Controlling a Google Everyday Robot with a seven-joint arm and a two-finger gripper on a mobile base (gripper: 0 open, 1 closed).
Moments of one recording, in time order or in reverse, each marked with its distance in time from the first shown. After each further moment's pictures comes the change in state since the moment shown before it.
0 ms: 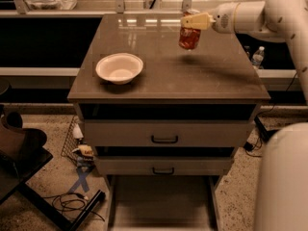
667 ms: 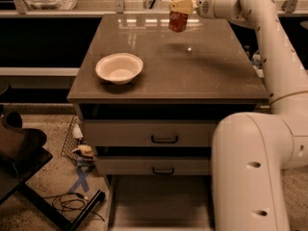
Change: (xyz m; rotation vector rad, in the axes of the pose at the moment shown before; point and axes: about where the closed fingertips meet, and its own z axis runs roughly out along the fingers) arm -0.045 -0.040 0.063 0.094 -0.076 -0.076
